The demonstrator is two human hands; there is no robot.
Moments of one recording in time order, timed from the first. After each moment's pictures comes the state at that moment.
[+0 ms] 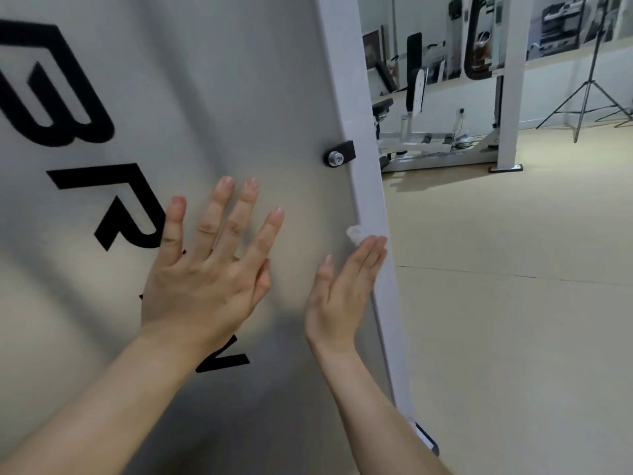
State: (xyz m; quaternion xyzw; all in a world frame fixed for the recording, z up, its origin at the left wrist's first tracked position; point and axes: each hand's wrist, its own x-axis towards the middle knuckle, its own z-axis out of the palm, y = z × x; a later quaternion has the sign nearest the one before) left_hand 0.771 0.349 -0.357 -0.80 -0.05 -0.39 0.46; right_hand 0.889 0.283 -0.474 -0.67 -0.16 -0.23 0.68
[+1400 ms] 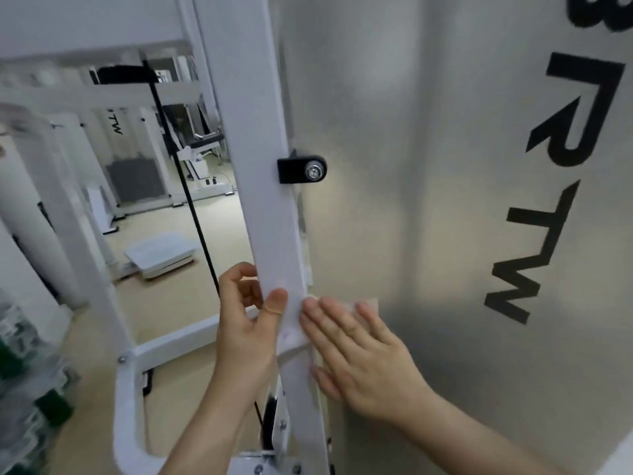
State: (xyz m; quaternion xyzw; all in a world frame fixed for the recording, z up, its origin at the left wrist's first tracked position) left_hand 0.516 0.407 -0.453 -0.61 -0.34 -0.62 -0.36; right_hand 0.671 0.361 -0.514 -0.51 -0.70 -0.45 0.20
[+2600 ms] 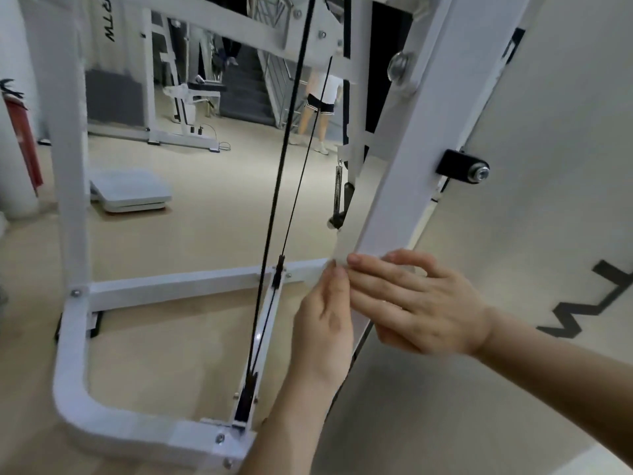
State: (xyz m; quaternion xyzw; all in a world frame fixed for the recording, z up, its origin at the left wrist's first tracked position) left_hand 0.506 0.402 -0.471 -0.53 -0.26 -0.55 -0.60; right_hand 0.662 0.383 -0.402 -0.25 -0.84 -0.48 0.02
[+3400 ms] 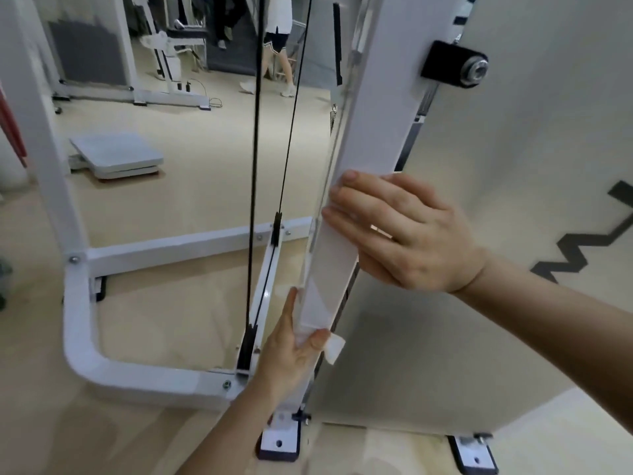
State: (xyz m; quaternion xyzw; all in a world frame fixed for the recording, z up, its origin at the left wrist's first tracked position) left_hand 0.501 0.412 -0.624 -0.68 -0.37 -0.37 -0.52; right_hand 0.665 0.385 -0.409 -0.27 -0.80 -0.52 0.11
